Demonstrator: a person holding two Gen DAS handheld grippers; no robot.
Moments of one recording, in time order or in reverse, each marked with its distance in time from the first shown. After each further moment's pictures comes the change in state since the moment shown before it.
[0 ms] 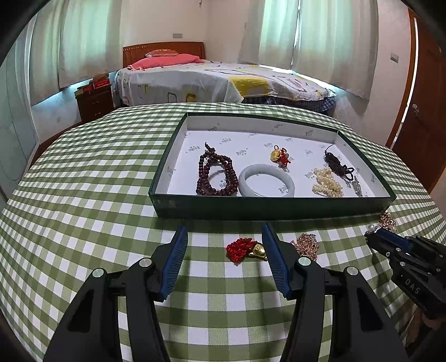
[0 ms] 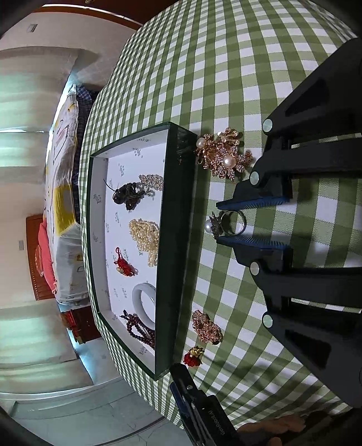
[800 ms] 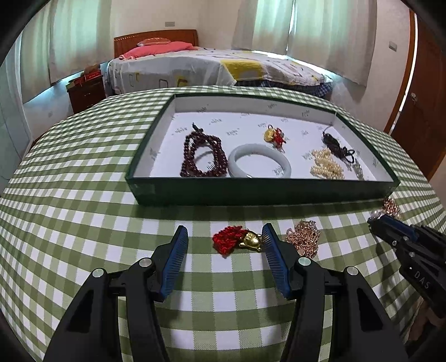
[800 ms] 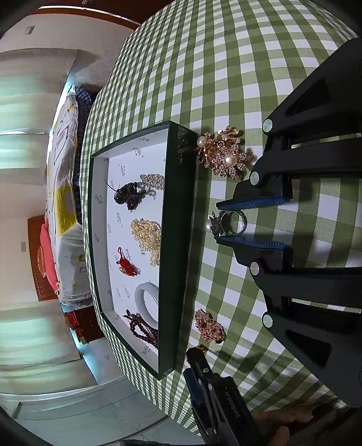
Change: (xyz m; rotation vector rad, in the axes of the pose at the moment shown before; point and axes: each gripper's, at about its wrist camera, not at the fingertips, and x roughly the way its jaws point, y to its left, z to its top) left arm 0.016 -0.007 -0.005 0.027 0.073 -0.020; right arm 0.000 -0.002 0.001 0.013 -0.008 0.009
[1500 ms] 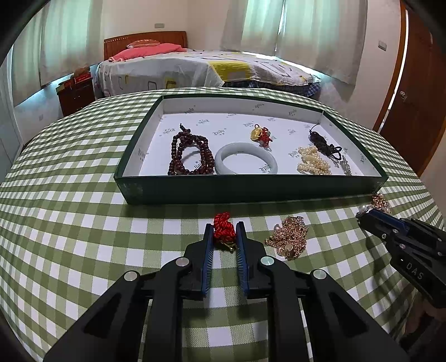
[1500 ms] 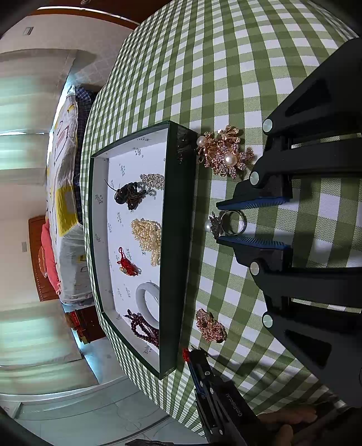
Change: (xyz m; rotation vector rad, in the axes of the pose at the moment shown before) left arm -0.005 -0.002 -0.004 0.017 -0.010 -0.063; right arm 0.001 0.000 0.000 0.003 -0.002 0.001
